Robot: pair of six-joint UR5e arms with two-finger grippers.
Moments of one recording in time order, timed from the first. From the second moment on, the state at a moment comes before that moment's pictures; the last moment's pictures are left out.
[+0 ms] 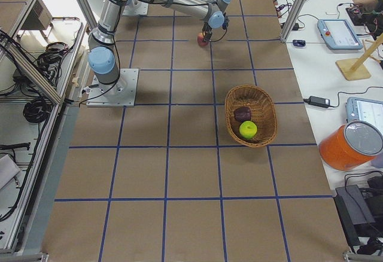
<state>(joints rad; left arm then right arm) -1.54 -1.55 -1.59 -1.57 1.53 -0.09 1.89 -1.00 1.56 -1.88 -1.37 0.28</state>
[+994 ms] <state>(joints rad) -1.53 -1.54 -1.59 -1.57 1.53 -0.09 1.68 -1.16 1.57 -1.85 -1.52 0.28</state>
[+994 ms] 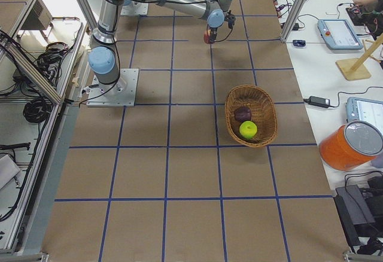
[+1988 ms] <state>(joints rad) -1.53 -1.55 -1.58 -1.57 1.53 -0.09 1.29 -1.09 1.48 -2.00 -1.69 -0.22</state>
